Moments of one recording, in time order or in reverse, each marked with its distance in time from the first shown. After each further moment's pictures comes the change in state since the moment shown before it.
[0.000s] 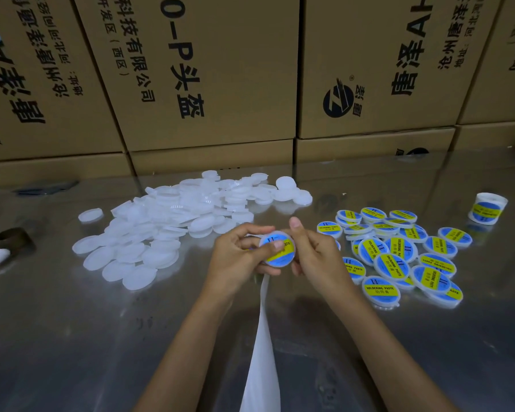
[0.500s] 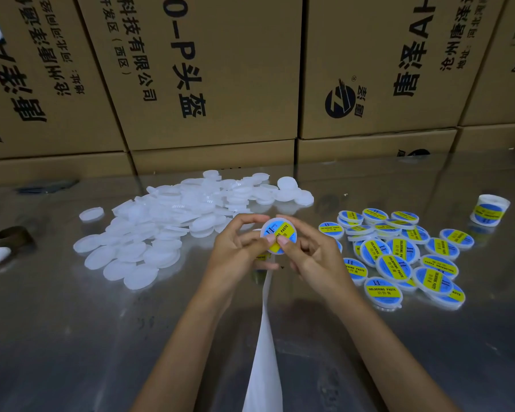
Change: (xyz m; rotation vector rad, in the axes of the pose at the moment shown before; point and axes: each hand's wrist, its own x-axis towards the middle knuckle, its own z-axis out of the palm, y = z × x) left_hand -0.001 0.008 -0.005 -0.064 -0.058 0.013; right_hand -0.003 -0.002 0.003 0.154 -0.075 -0.055
